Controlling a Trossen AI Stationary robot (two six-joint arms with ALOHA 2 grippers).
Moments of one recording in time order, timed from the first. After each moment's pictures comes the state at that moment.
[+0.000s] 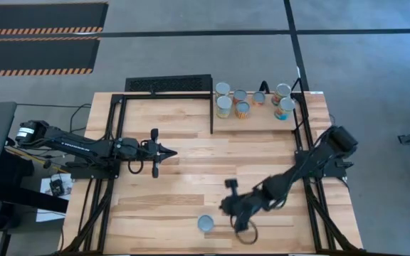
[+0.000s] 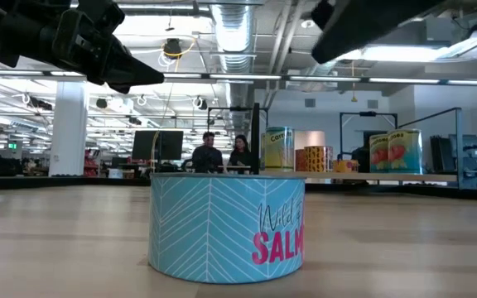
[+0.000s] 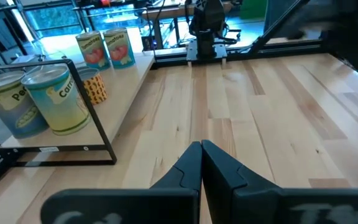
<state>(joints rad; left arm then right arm) -0.08 0.93 0.27 0.44 -0.19 0.07 0.57 1.75 1.19 -0.26 0.29 0.24</state>
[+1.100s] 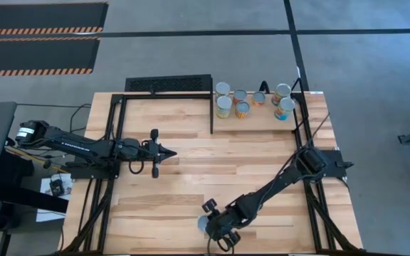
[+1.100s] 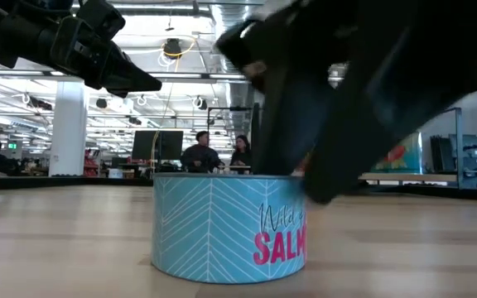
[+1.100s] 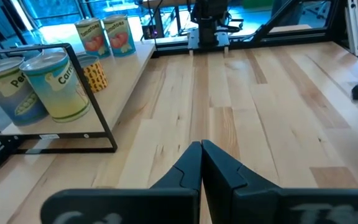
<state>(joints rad) -0.08 0.93 0.27 0.39 -0.20 0.06 0.56 2.15 1.52 -0.38 0.05 -0.12</state>
